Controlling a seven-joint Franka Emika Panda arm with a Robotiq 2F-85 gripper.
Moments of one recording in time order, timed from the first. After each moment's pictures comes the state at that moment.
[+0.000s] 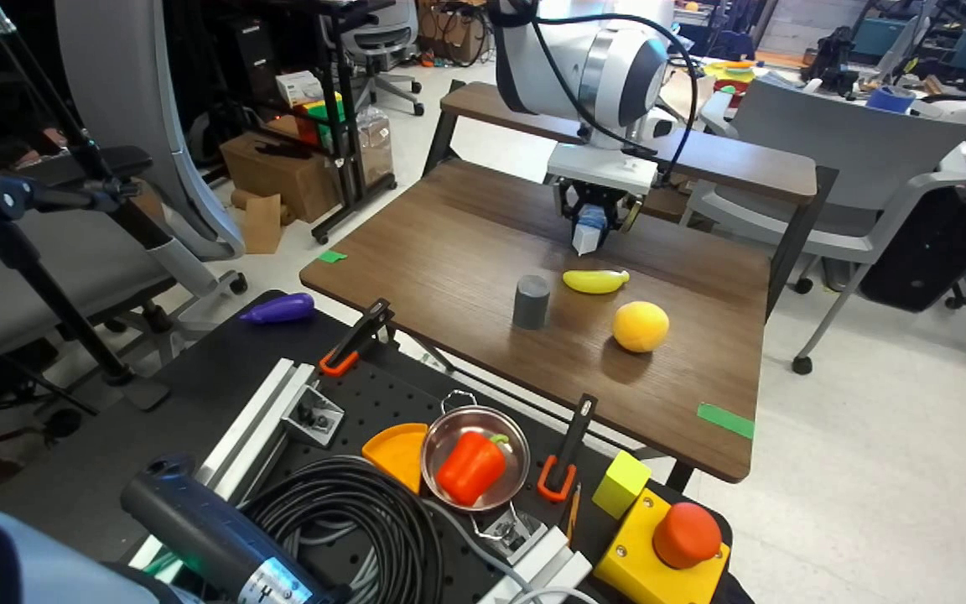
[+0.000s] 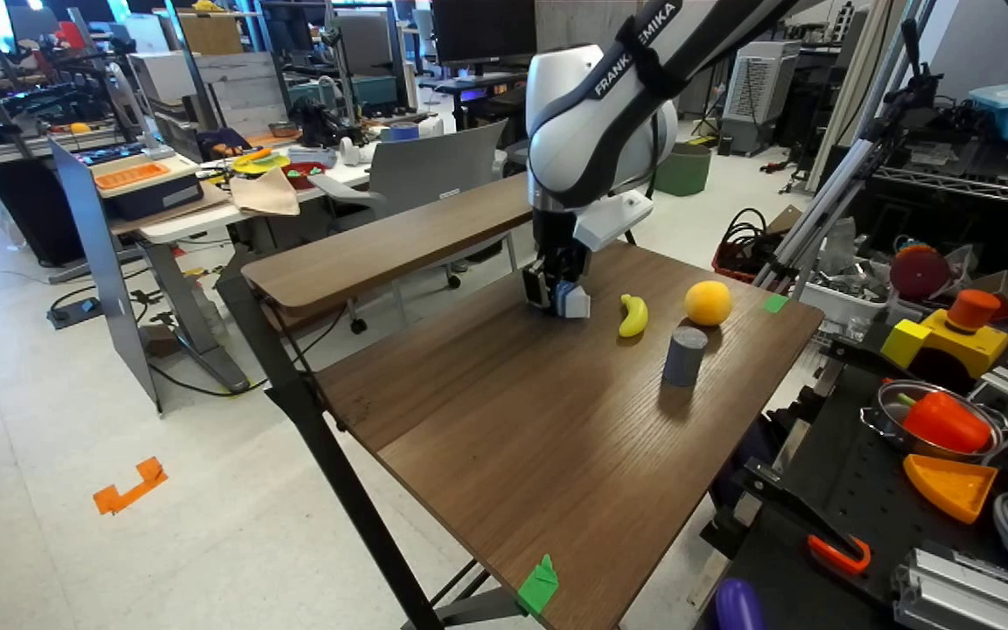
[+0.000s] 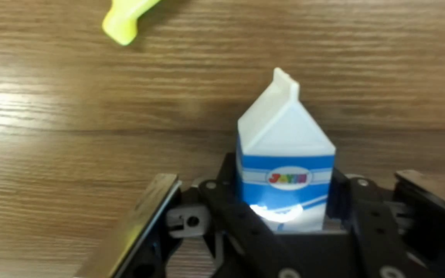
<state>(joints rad) 0.05 0.95 -0.03 -1.50 -0.06 2.46 -0.06</state>
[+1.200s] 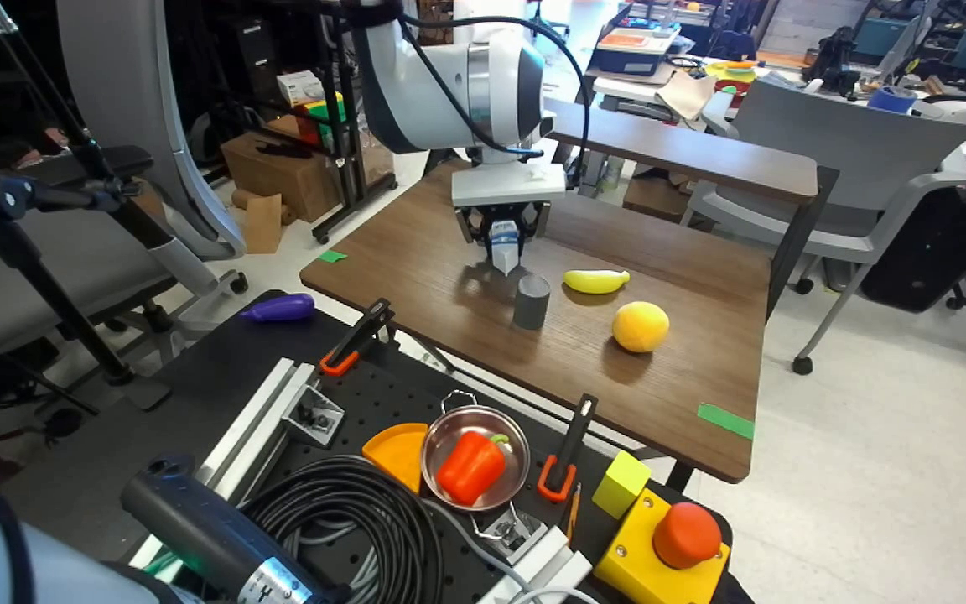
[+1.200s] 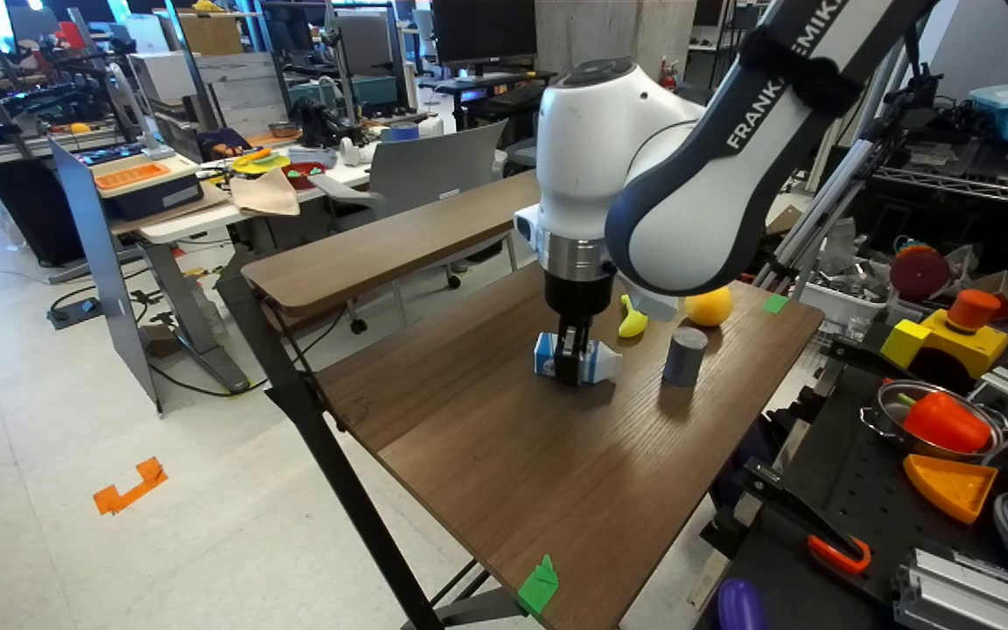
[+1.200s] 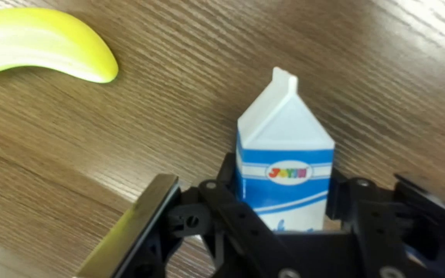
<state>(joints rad) 0.21 0.70 -0.03 -2.01 -0.33 2.76 -0.08</state>
